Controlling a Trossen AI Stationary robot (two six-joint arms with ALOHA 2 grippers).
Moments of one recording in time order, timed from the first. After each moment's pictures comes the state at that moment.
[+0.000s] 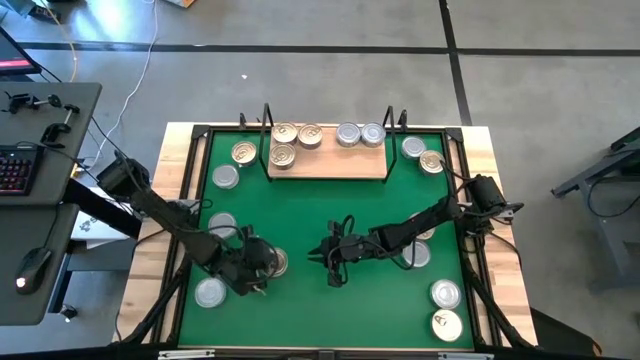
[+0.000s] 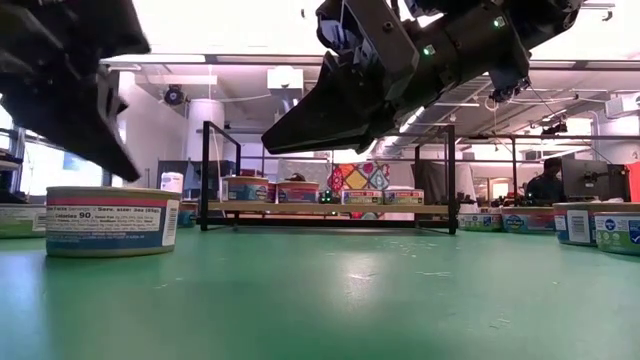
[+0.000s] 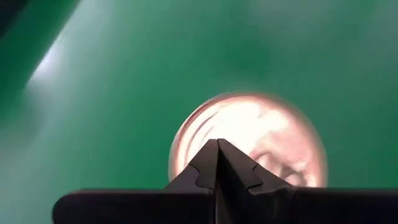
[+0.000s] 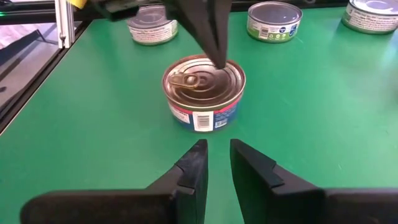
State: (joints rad) left arm -0.66 1.48 0.73 -0.43 -0.61 -0.84; right arm 0.30 1.92 1.00 0.45 0.22 0.18
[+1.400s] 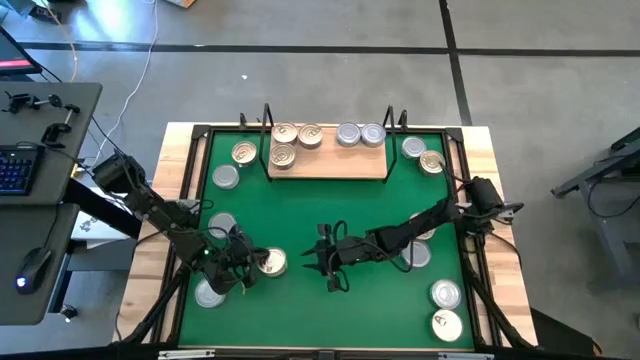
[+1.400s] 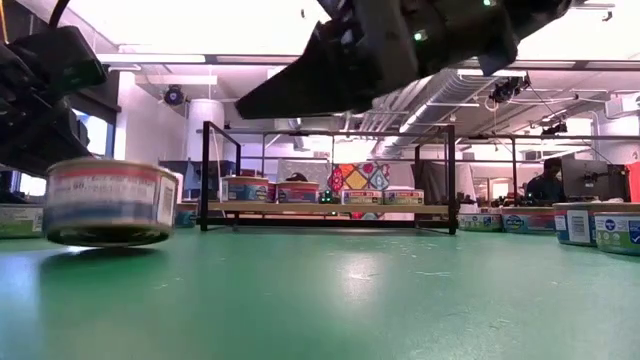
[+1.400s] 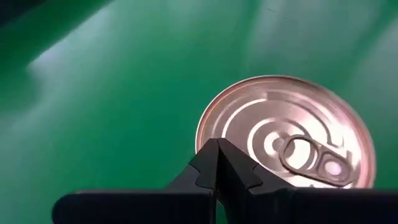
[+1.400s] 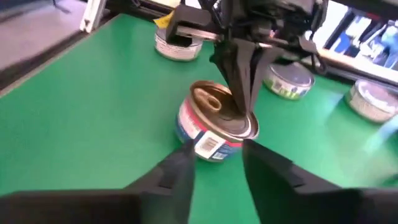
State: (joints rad) left arm -0.77 1.44 0.42 -0.10 -0.79 -1.04; right arm 0.31 1.95 1.08 0.48 0.20 -0.18
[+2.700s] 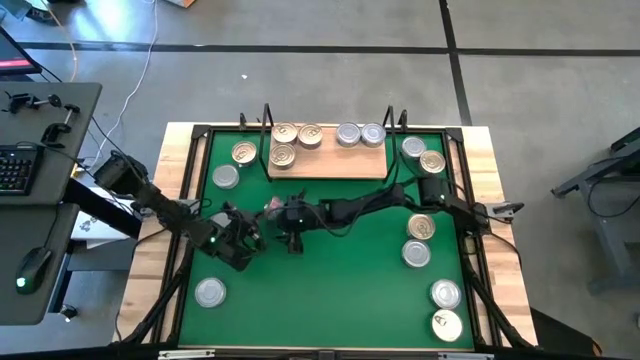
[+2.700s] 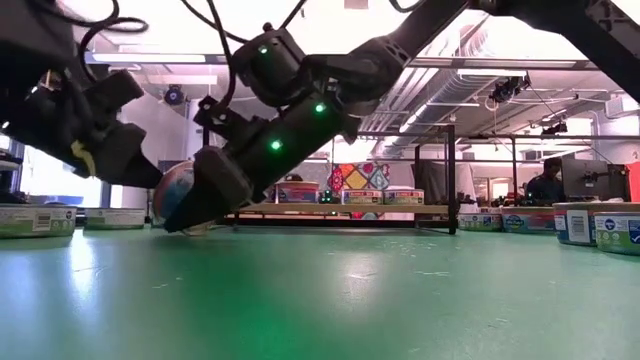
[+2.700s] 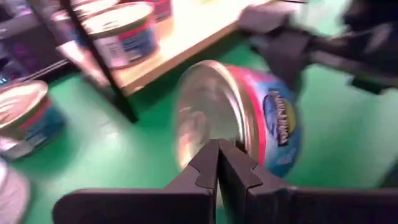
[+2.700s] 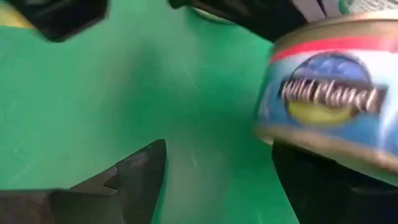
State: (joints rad) left arm -0.54 1.43 0.37 -0.06 -1.12 -0.91; right arm 0.03 2.35 1.60 0.13 0.01 -0.11
